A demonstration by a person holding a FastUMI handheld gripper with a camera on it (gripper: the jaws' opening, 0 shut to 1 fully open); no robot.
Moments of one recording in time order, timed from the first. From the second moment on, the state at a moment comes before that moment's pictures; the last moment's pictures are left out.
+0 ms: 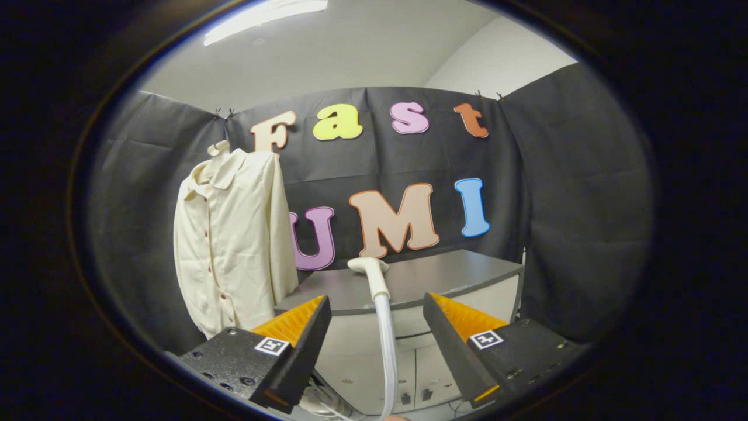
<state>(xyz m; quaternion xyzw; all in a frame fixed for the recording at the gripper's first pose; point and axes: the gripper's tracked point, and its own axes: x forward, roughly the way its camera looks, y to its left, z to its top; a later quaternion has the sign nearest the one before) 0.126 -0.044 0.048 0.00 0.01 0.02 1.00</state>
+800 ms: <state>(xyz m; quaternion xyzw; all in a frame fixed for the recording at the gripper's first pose) 0.339 -0.021 0.054 -0.01 0.17 0.04 0.98</state>
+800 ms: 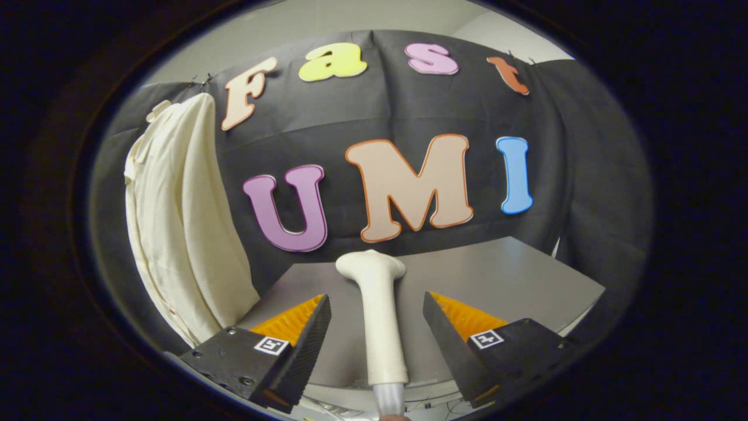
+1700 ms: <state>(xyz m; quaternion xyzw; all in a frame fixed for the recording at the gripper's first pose) 0.380 -0.026 0.039 -0.01 0.28 0.02 0.96</state>
